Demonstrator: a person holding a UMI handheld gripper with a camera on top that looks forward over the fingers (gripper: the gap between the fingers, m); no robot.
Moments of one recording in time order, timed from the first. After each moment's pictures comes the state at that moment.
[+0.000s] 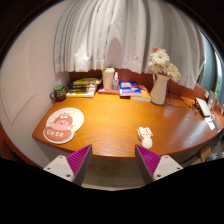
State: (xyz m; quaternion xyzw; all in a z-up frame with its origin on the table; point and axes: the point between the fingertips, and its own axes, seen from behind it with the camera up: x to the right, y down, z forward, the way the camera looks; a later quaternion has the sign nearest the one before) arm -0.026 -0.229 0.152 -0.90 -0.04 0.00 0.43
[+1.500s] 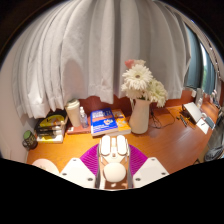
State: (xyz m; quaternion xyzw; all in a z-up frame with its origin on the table) arm 0.080 -0.016 0.190 -0.87 0.09 -0.05 0.48
